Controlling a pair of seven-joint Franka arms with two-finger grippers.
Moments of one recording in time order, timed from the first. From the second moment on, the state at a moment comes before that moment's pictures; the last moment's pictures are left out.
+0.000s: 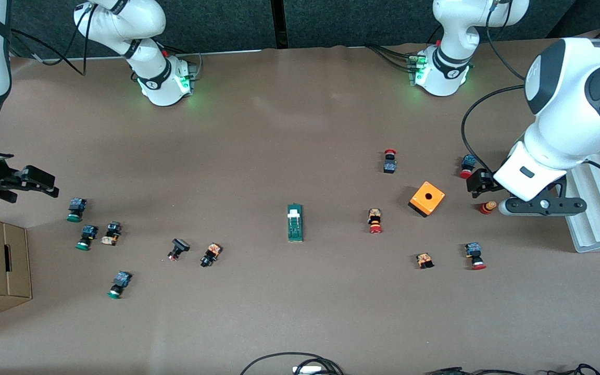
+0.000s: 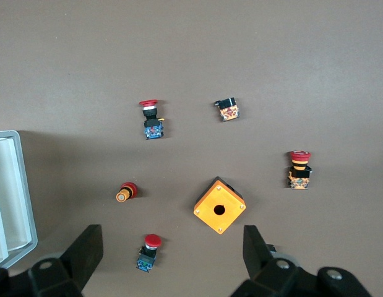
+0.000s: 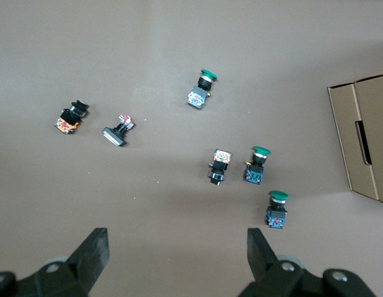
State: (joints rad) left arm -0.13 0.15 -0.08 -1.61 0.10 1.74 -0.18; right arm 0.04 0.04 -0.15 -1.69 0.03 1.77 -0.19
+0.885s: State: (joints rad) left arm -0.12 0.15 -0.08 -1.59 0.07 1.68 -0.18; right arm 0.04 0.04 -0.15 -1.69 0.03 1.77 -0.20
